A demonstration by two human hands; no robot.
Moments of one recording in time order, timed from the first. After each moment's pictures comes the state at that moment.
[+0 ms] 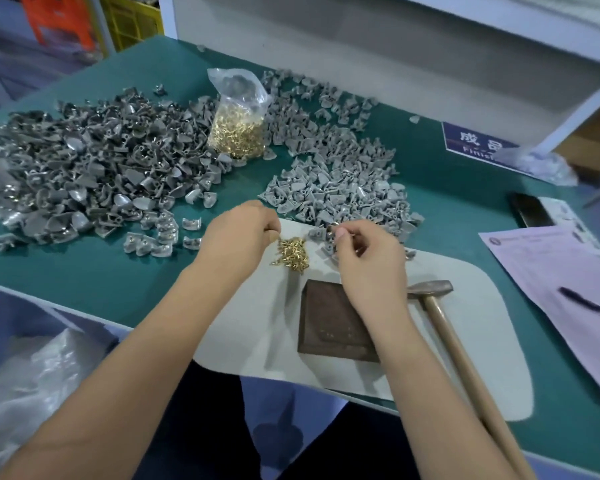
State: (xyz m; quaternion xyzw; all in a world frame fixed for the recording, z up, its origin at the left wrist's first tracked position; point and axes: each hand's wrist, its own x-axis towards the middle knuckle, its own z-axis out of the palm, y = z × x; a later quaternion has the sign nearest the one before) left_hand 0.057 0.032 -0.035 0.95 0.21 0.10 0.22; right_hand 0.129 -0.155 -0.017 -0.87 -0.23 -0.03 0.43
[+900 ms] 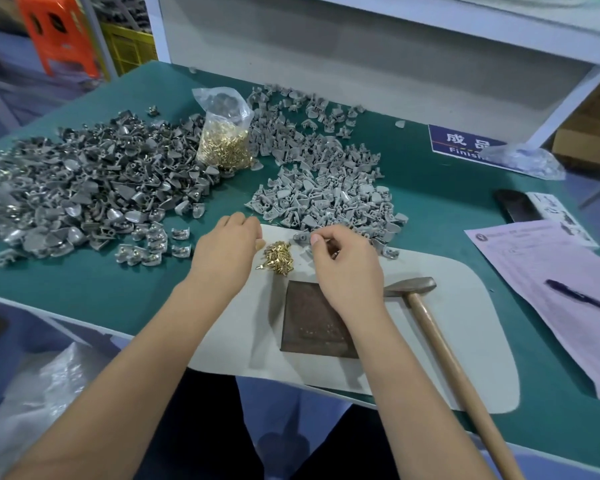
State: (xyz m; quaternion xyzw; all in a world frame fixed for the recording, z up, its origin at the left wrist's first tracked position) left_hand 0.052 0.014 -0.037 0.96 0.24 0.09 0.12; right_hand 0.129 -0.158 -0.019 -0.88 -0.24 0.00 0.41
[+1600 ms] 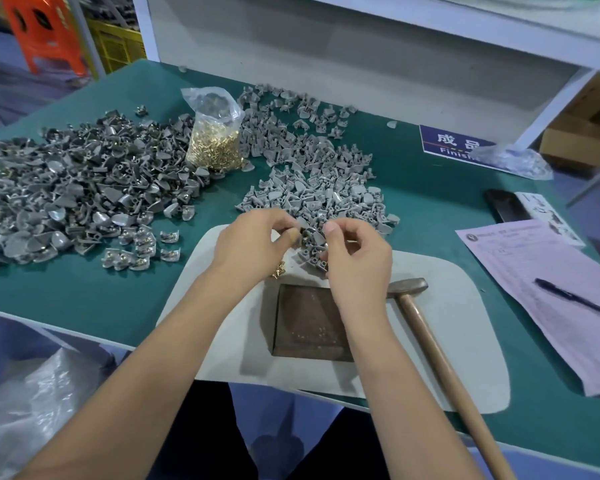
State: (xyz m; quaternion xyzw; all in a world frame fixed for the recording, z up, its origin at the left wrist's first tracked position) left_hand 0.080 -0.015 -0.015 0.90 0.21 0.16 0.35; right_hand 0.131 -0.162 -0.016 -0.78 -0.16 -0.04 0.60
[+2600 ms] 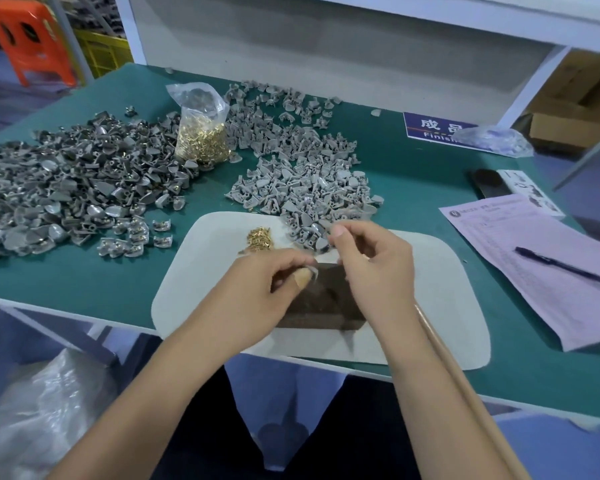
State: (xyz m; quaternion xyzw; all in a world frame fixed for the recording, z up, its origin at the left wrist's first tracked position) left_hand -0.003 -0.084 0.002 0.88 0.08 0.13 0.44; right_hand 0.109 -0.223 -0.004 -0.78 -0.24 -0.04 0.58
